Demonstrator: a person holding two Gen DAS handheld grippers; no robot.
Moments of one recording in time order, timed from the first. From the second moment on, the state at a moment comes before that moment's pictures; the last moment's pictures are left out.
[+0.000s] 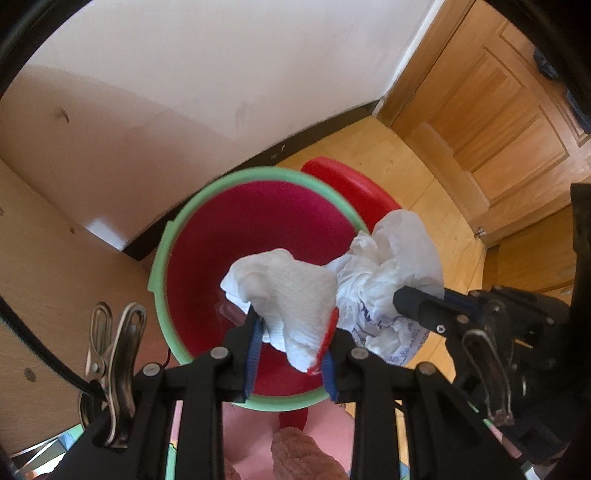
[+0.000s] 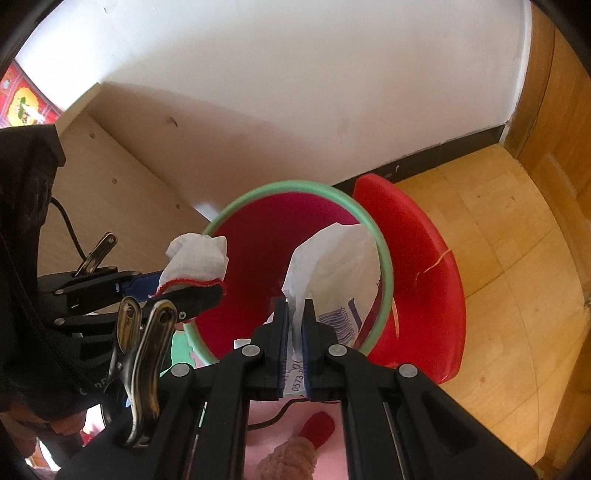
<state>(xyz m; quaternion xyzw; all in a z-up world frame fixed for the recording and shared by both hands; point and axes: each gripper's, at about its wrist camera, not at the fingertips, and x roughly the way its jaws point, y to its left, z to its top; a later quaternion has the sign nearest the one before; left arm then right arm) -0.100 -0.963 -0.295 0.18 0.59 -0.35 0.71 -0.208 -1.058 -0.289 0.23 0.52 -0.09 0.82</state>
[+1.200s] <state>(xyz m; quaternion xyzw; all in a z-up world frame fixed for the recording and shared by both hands) -0.126 -0.961 -0.254 0.19 0.58 -0.35 0.71 -0.234 -1.057 -0.247 0.22 0.51 -0.08 0.83</state>
